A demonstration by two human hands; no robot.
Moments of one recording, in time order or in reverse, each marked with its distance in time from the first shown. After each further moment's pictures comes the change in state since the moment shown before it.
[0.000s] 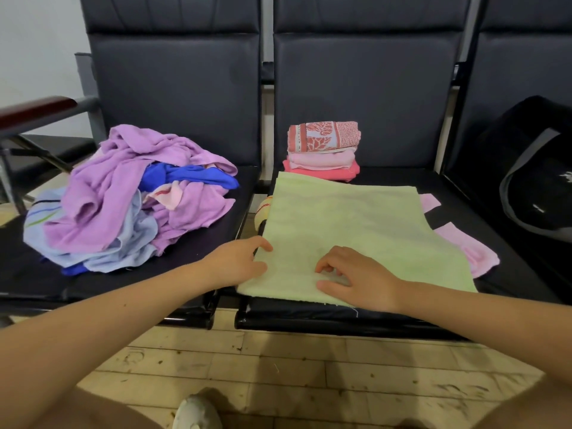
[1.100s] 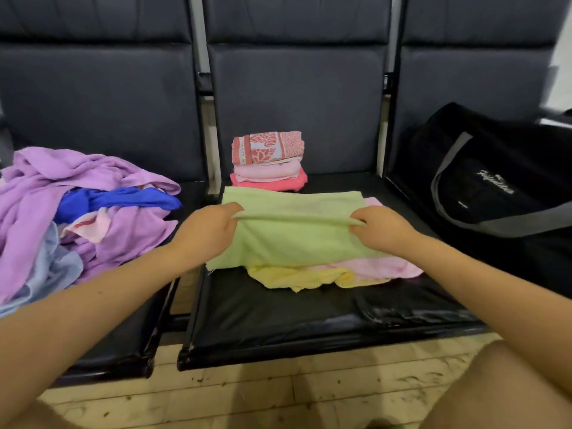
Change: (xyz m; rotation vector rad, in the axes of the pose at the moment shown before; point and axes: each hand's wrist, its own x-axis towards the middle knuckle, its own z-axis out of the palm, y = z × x) left_hand 0.073 0.047 -0.024 0.212 0.417 0.292; right_hand -0.012 0.085 -0.101 -0.186 0.191 0.516
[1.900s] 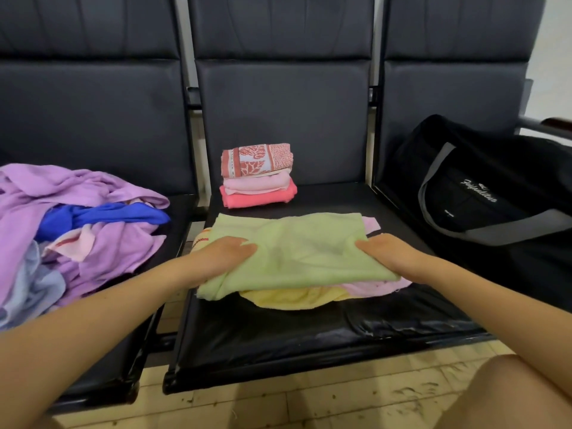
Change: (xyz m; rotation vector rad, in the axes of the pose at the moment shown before) left_hand 0.017 0.021 0.030 -0.390 -0.426 -0.360; right_hand -0.019 0.033 0.009 0.537 -0.164 0.415
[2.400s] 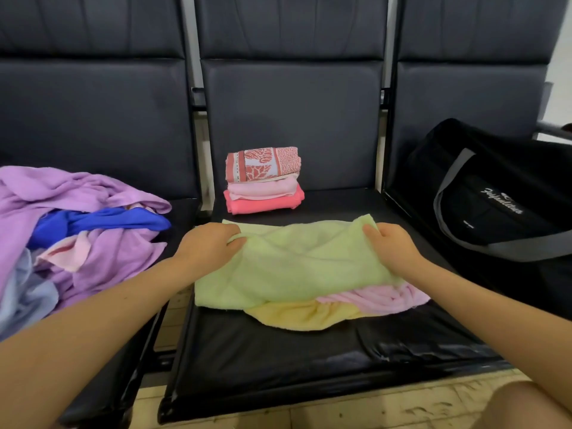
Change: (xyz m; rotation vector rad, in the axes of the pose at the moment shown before) left_hand 0.036 -0.033 -0.023 0.536 0.380 0.307; right_hand 0.039 -0.016 0.012 0.080 0.340 -0.229
